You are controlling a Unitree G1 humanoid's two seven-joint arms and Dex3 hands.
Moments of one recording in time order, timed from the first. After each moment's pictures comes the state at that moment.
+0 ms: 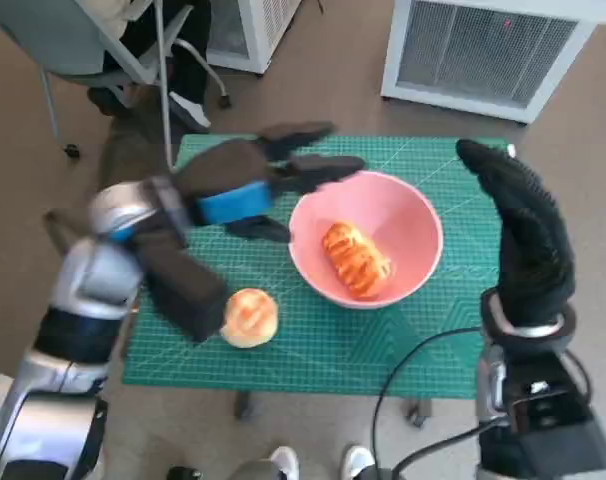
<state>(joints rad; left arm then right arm) -0.73 0.62 -0.15 0.21 0.26 -0.56 -0.59 -0.43 -0.15 -0.09 0.13 0.04 -0.83 0.12</state>
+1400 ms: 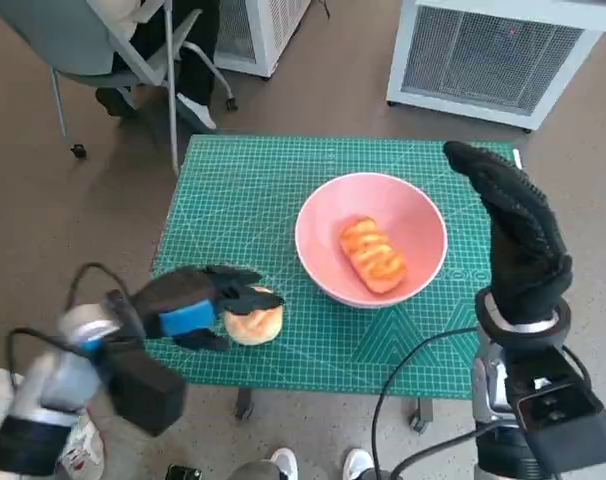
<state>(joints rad) -0.32 0.66 -0.23 0.17 0.41 -0.49 -0.57 -0.44 -0.16 -0.07 0.13 0.12 -0.80 0.19</state>
